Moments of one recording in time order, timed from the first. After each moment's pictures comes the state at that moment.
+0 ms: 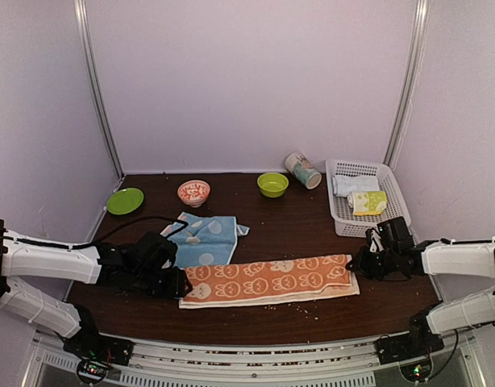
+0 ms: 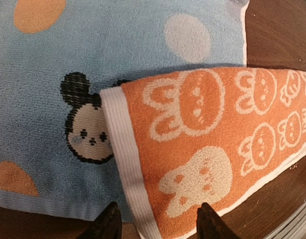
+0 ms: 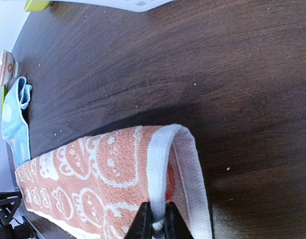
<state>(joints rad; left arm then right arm) -0.90 1.25 0.54 -0.31 -0.07 -0.86 0.32 1.19 0.39 -0.09 -0.25 0.75</state>
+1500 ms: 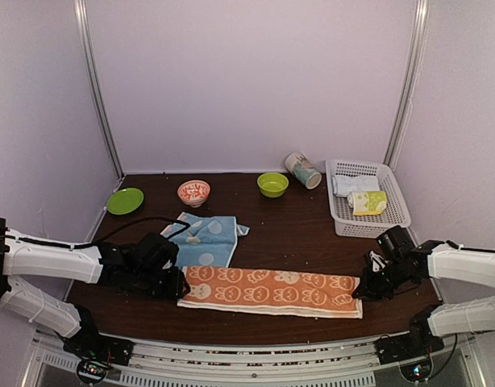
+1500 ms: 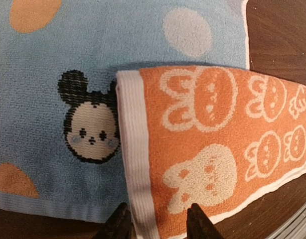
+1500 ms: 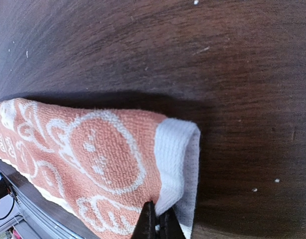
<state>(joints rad) -0.90 1.26 0.55 -0.32 -0.07 -0.84 0.37 1.09 0.40 -0.52 -0.33 0.64</state>
